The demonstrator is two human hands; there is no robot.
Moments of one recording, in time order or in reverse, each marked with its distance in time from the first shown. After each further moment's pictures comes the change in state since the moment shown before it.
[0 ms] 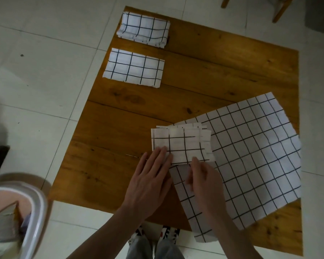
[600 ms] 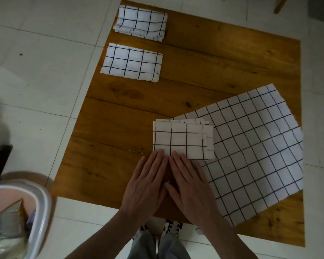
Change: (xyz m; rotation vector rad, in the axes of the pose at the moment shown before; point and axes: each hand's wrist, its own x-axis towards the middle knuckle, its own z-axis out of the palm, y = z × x) left_hand -0.025 0.001 0.012 0.036 -0.023 0.013; right_hand -0.010 0.056 0.024 -0.957 -0.147 -0.695
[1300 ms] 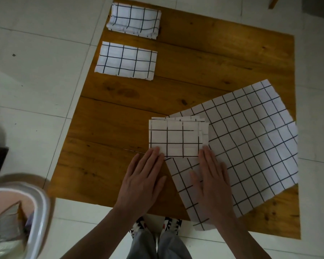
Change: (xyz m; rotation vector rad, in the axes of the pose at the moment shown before) left_hand 0.004 -0.003 -0.010 -0.095 0.048 -0.028; right_hand -0.020 0.041 -0.003 0.161 0.092 0.323
